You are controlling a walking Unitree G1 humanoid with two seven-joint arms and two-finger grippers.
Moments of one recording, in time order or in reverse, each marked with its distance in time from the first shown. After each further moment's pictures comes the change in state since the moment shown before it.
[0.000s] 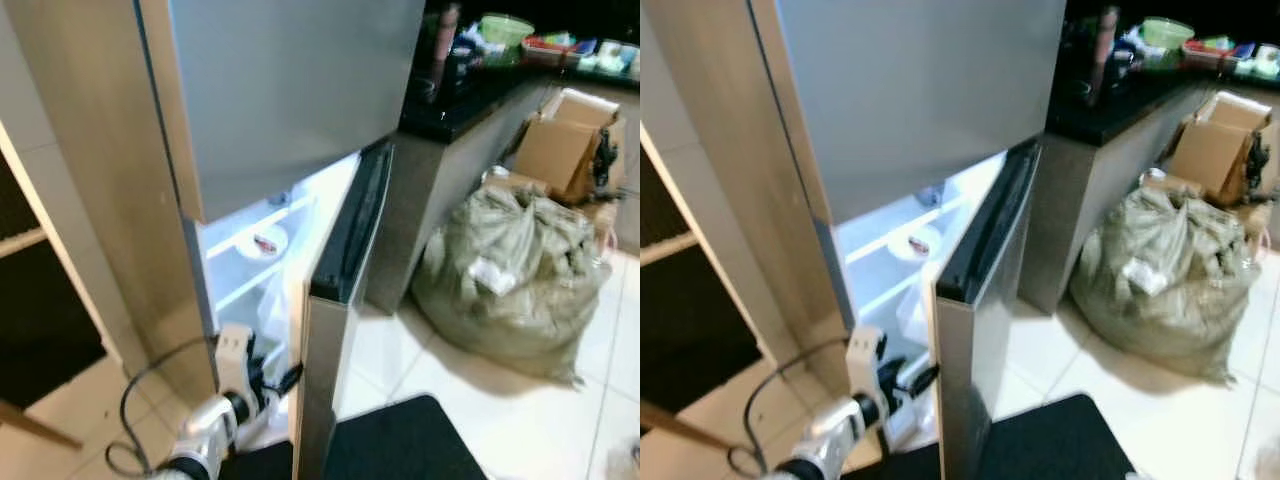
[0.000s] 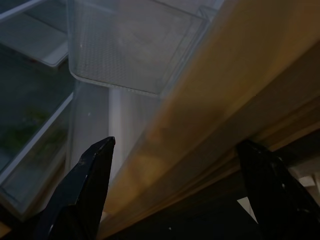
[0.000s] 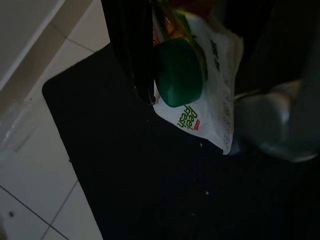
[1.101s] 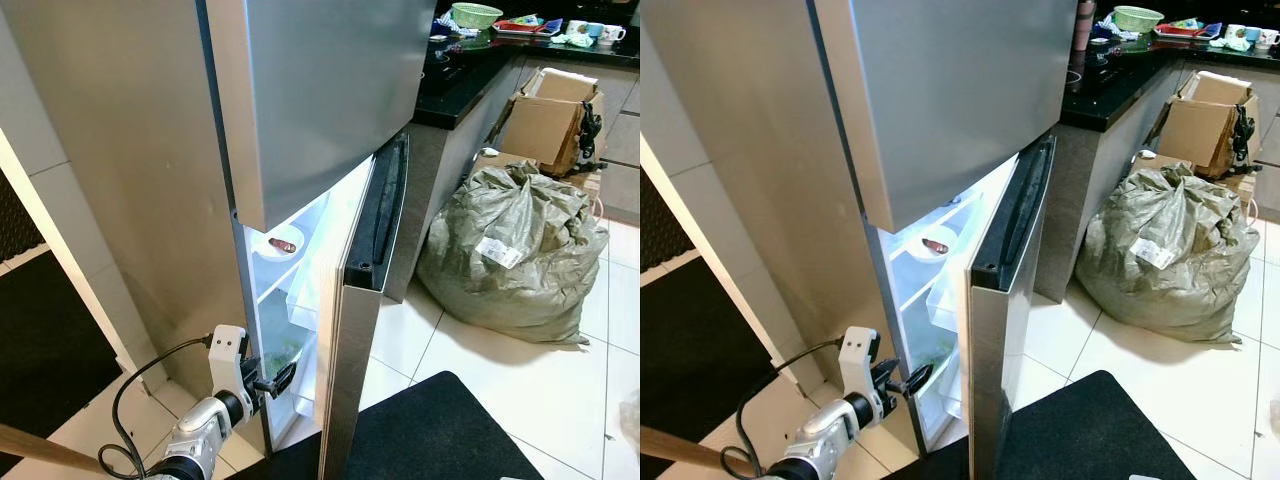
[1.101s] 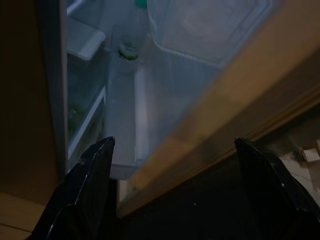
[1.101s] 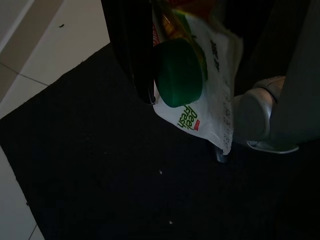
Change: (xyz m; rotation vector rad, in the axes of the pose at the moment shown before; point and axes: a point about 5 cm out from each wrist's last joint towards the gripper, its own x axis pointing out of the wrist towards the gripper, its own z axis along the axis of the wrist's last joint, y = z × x) left arm -0.003 0.008 0.007 -0.003 -0.017 0.025; right arm 0.000 0.000 0.001 0.000 -0.003 -0.003
